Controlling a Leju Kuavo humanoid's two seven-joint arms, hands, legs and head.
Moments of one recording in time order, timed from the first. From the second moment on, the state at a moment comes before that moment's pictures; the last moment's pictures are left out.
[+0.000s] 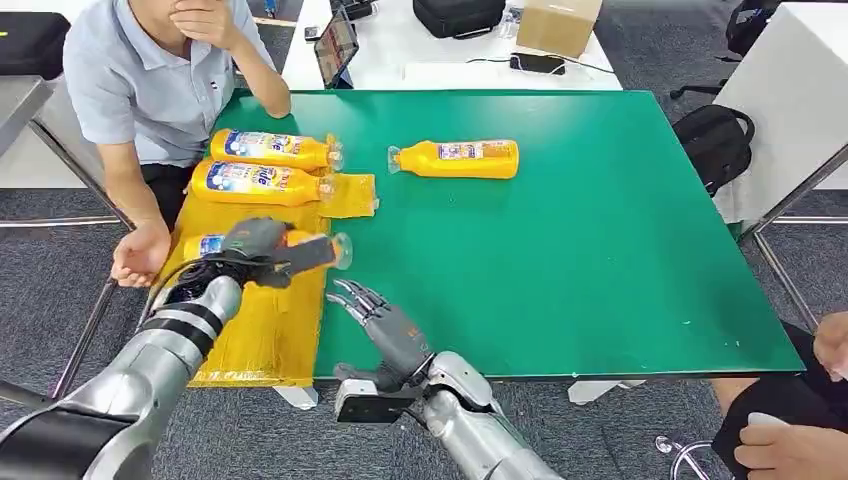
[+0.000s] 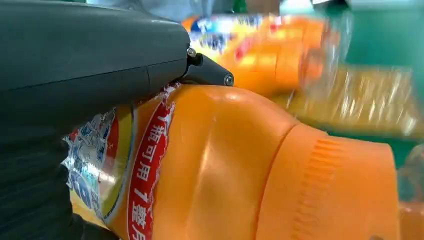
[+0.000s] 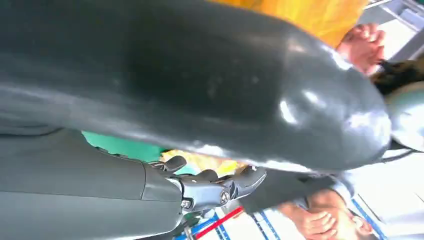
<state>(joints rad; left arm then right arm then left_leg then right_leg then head) -0.79 -0.02 -0.30 -0.51 -1.18 0.00 -0.19 -0.39 0.34 0.35 -0.66 0.81 -0.34 -0.66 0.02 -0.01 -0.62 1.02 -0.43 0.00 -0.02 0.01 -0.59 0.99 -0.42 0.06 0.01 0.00</state>
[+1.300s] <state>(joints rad) -0.76 -0.06 -0.15 -0.54 -0.46 -0.35 -0.52 -0.40 0.32 0.65 -0.71 0.56 -0.33 -0.66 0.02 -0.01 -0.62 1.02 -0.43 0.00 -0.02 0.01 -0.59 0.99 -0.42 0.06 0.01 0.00</state>
